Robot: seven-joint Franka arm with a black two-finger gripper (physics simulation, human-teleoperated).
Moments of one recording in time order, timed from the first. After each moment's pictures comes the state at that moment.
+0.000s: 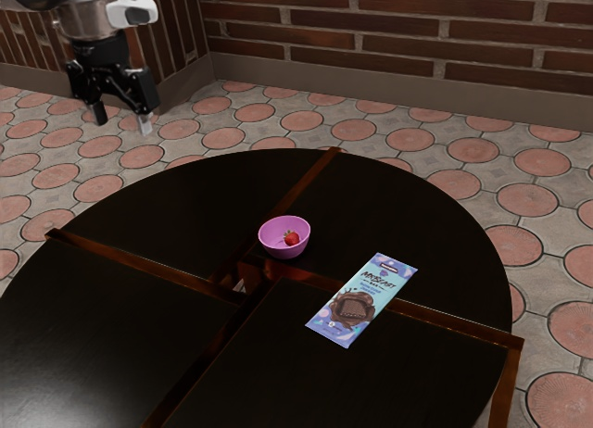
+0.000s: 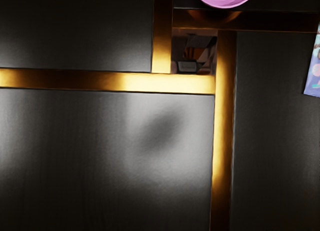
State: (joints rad) arm -0.10 -0.10 0.15 -1.59 0.04 1.48 0.03
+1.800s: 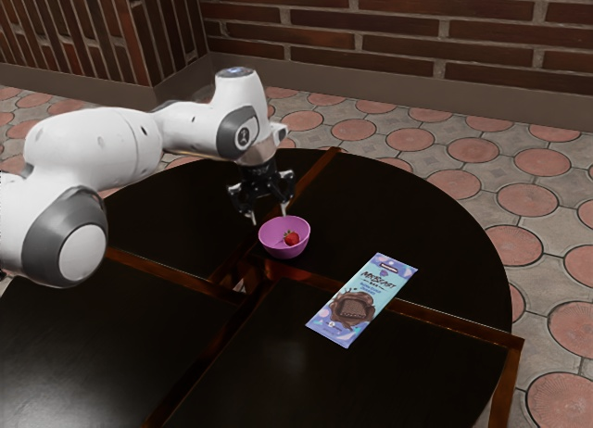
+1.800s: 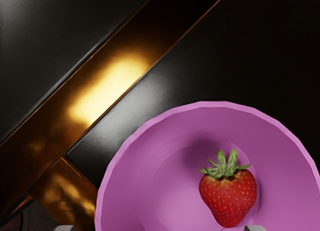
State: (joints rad) arm -0.11 0.74 0.14 -1.25 -0.14 2.02 -0.75
